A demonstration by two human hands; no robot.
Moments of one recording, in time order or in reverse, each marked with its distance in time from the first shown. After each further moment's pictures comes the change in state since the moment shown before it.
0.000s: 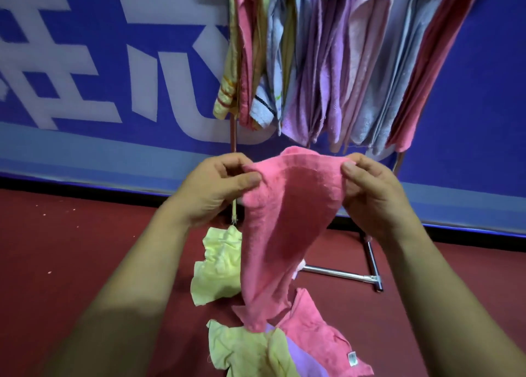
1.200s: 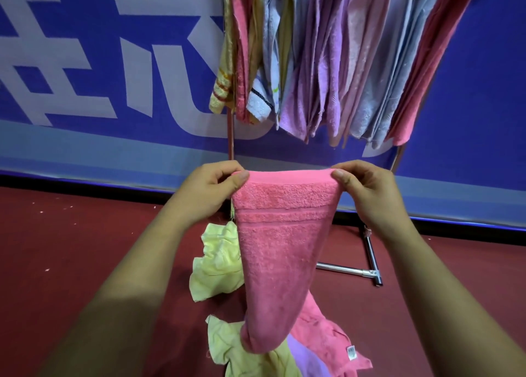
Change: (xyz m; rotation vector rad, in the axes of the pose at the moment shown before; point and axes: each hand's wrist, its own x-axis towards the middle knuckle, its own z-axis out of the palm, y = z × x) left_hand 0.002 -0.023 -0.013 0.578 0.049 0.038; right_hand 0.003 0.020 -0.029 -0.709 0.149 -0.153
